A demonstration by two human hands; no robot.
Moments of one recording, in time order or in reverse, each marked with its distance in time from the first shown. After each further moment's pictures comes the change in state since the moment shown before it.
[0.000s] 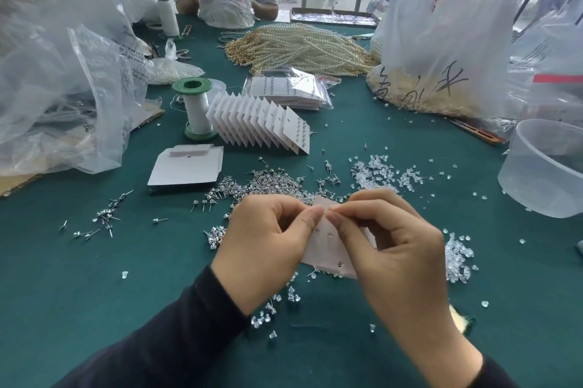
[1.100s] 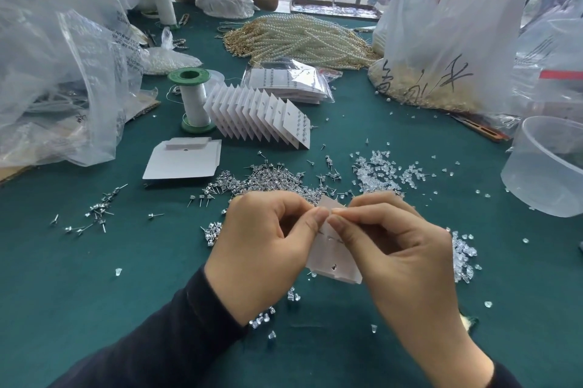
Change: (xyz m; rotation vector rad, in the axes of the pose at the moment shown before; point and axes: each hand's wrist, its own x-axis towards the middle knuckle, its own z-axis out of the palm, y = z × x) left_hand -0.004 0.007 -0.005 0.149 0.008 0.154; right_hand -0.002 0.003 -0.002 0.121 -0.055 0.051
